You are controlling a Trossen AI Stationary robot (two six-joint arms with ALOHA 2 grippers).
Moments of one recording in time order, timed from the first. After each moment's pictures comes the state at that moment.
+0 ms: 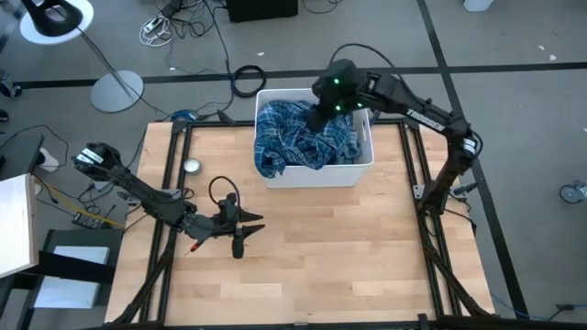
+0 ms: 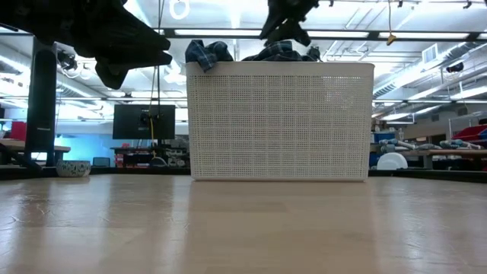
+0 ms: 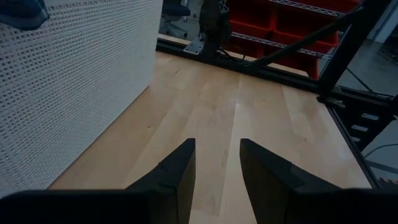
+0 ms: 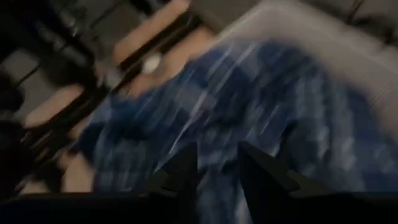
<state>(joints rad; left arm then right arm) -0.53 1.21 0.42 0.50 -0.68 -0.42 -0.44 1.71 1.93 -0.92 -0.11 0.33</state>
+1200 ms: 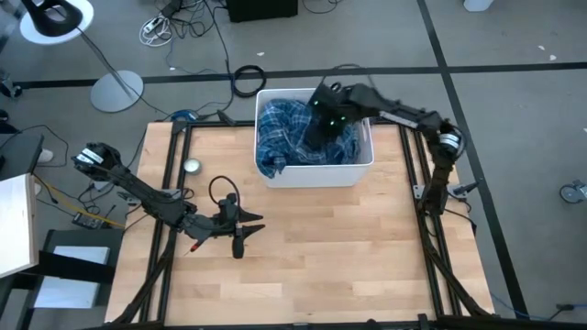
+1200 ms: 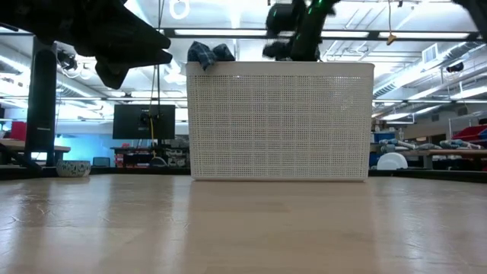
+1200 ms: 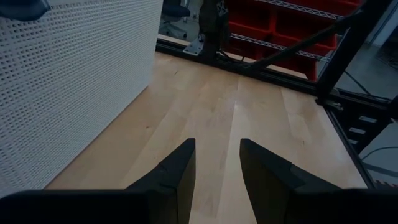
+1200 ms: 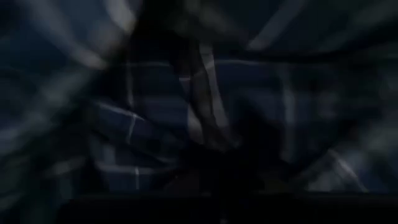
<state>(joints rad) -0.53 1.21 0.42 0.51 -0.68 -0.43 -0.47 1.84 1.82 -1.18 0.07 0.47</state>
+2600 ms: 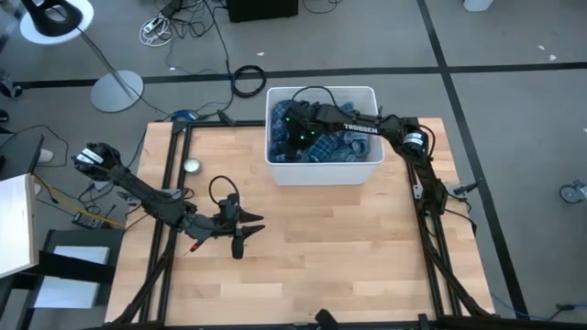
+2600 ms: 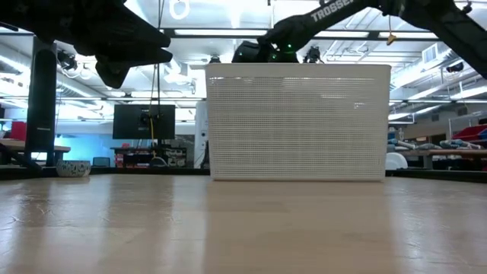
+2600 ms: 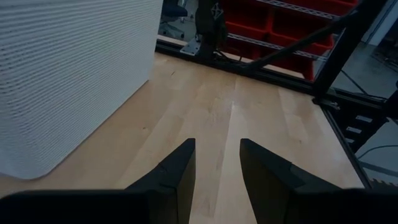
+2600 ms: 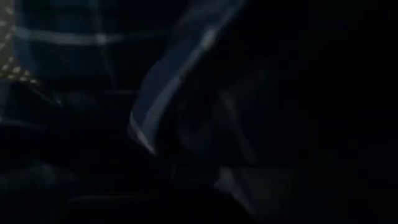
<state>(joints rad) -0.53 1.21 0.42 0.51 -0.67 -0.43 -0.43 2.14 1.84 -0.83 -0.04 0.42</state>
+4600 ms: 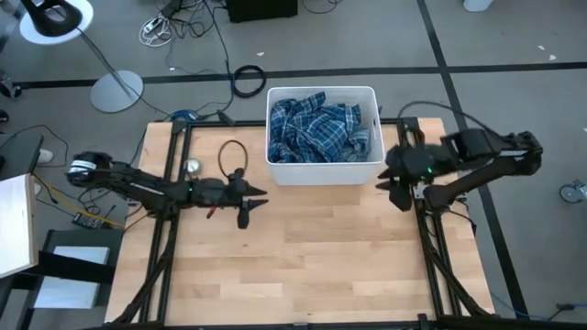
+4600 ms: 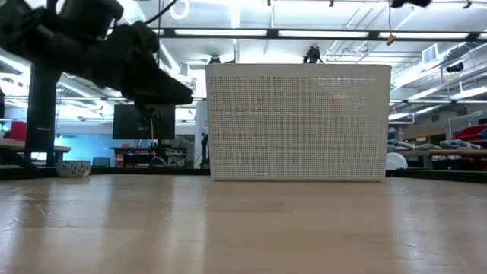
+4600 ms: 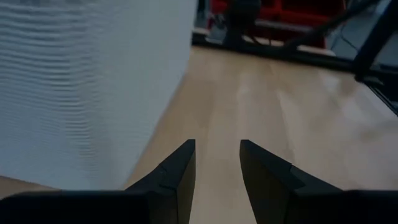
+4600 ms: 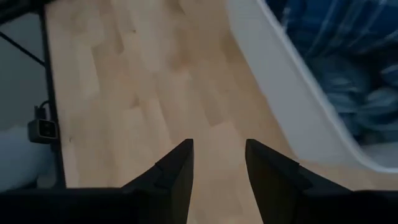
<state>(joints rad) -0.06 1.19 0.31 0.62 -0.18 -0.19 0.20 1.02 1.39 -1.27 0.20 0.54</state>
